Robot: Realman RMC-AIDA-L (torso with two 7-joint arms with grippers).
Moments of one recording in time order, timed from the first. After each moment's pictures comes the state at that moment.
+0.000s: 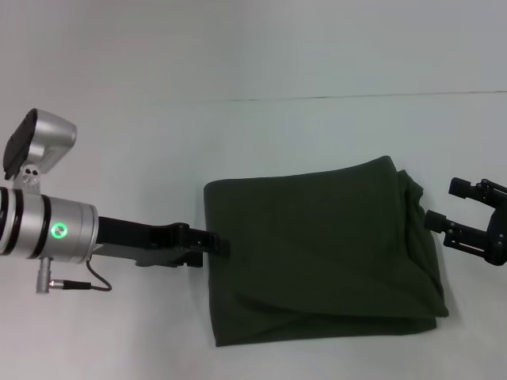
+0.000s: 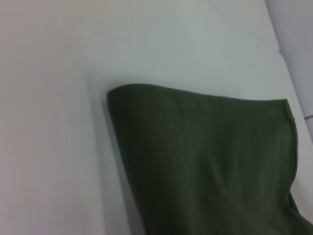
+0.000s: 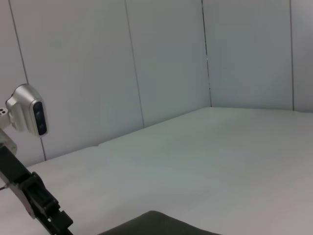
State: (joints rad) left arm -0.69 -2.09 0.81 0.64 2.28 1.40 -2.48; right arm 0.40 2.09 -0.27 -0.66 -2.07 -1.64 1.13
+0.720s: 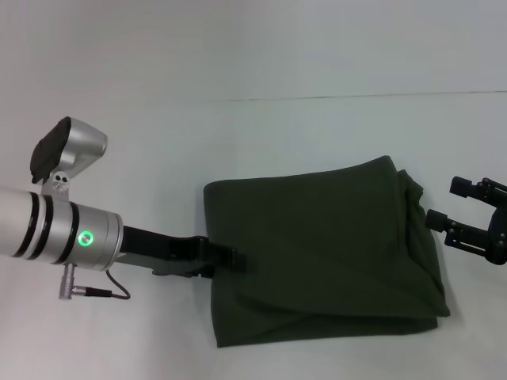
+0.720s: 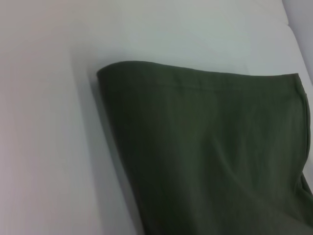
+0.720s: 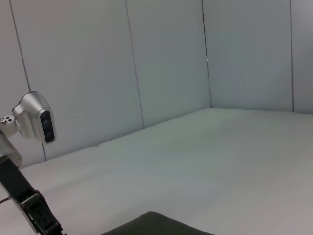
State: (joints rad) left arm -0.72 -2.11 0.88 0.61 2.28 1.34 -2.49; right arm 0.40 2.09 -0.27 -0.66 -2.07 -1.64 1.13
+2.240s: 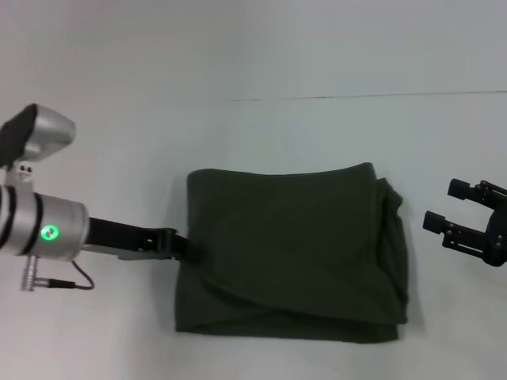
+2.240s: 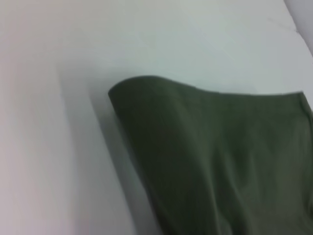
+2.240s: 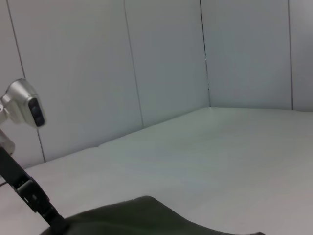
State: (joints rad) left arm -0.63 -2.09 0.92 0.78 2.28 1.37 -2.46; right arm 0.39 2.09 -0.27 -0.65 -2.07 -1.63 1.13
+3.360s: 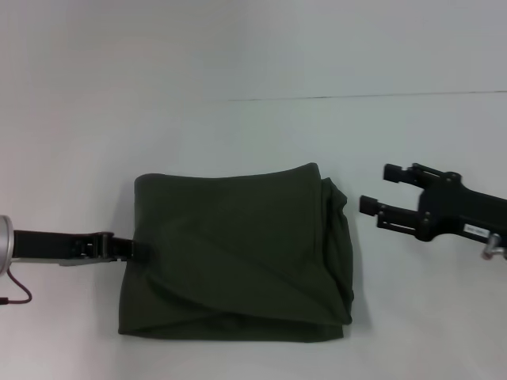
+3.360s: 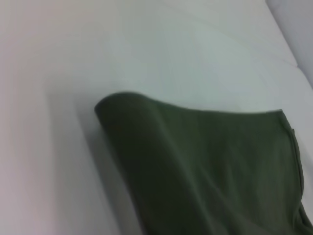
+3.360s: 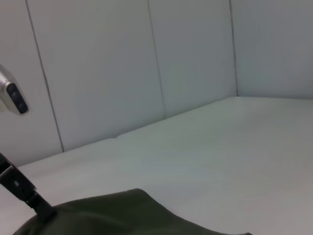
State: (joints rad) left arm -0.55 -2.08 0.67 0.84 2.35 1.50 -2.32; right arm 0.53 2.09 -0.36 -0.52 -2.07 -1.48 1.12
